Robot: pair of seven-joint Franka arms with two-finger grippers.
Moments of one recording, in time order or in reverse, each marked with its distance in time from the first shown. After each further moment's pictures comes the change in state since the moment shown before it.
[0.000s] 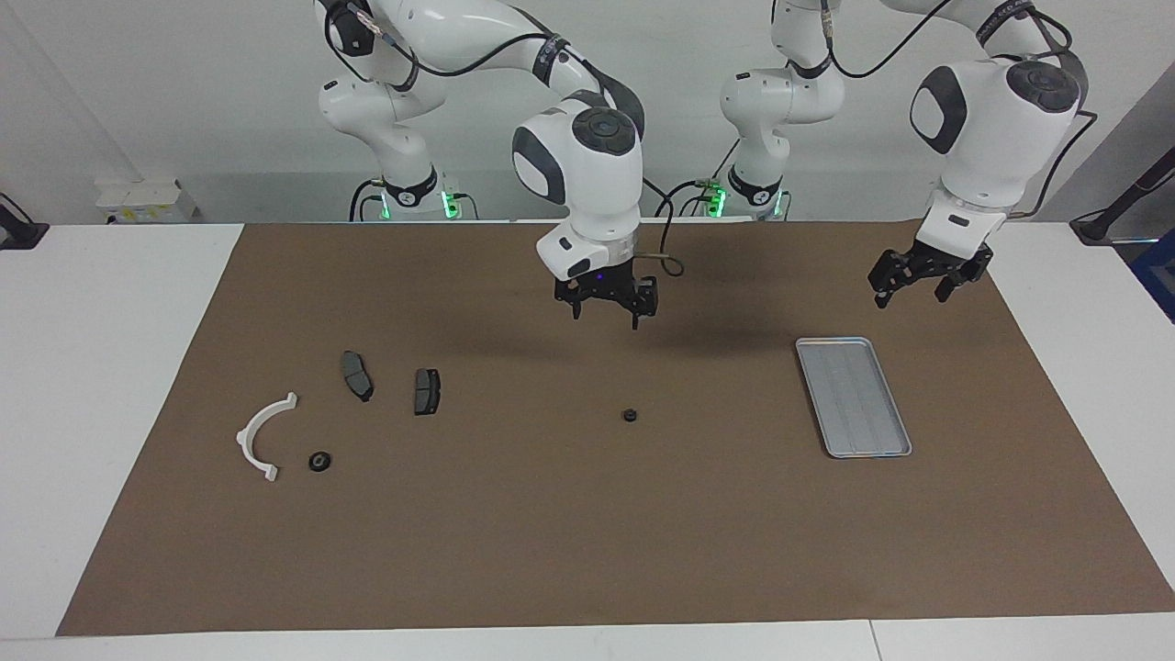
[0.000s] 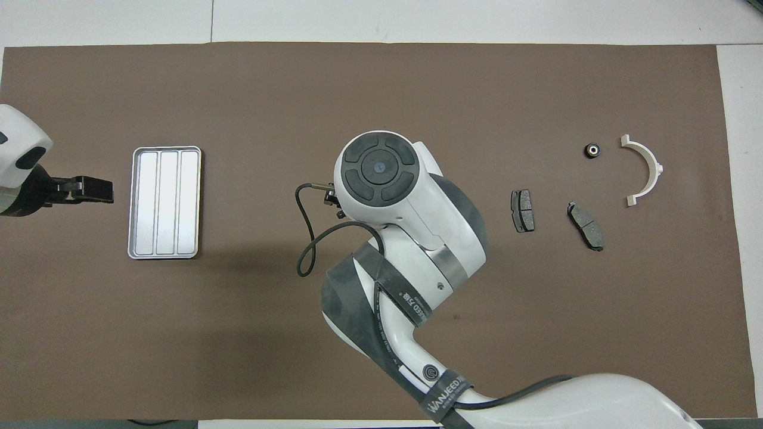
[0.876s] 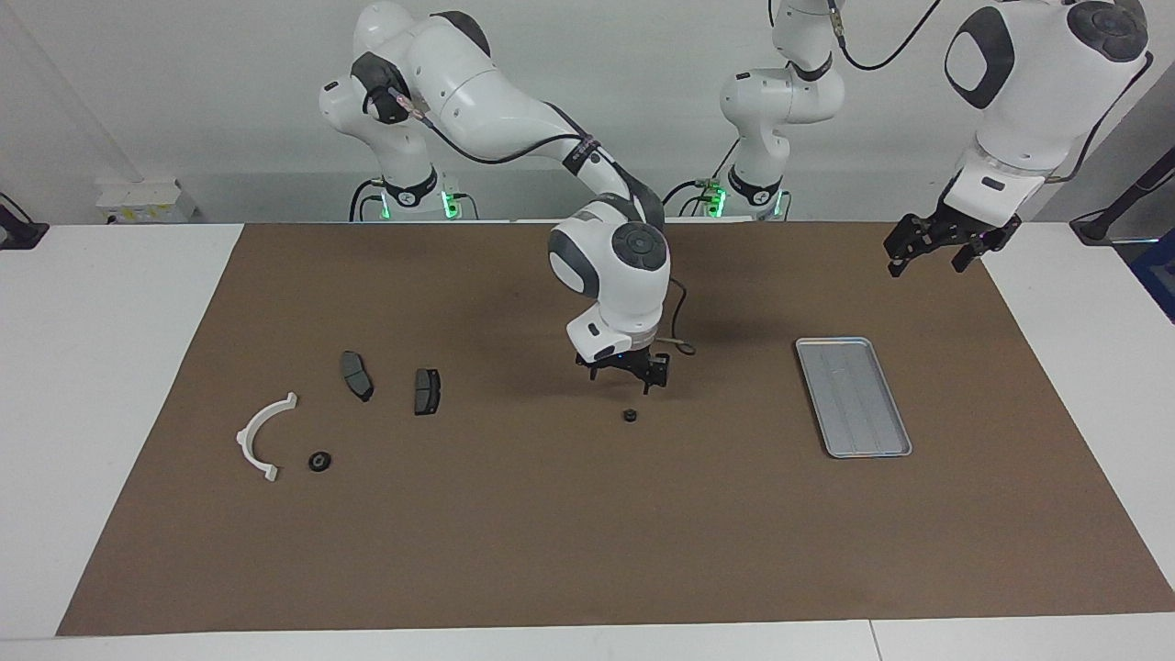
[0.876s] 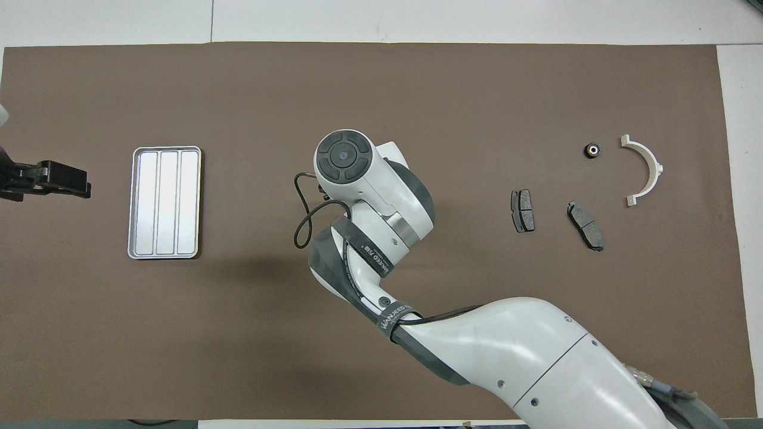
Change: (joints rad) left arm 0.000 0.046 -0.007 0.211 -0.026 -0.220 0.032; right arm 0.029 0.290 -0.014 0.153 -0.077 0.087 0.085
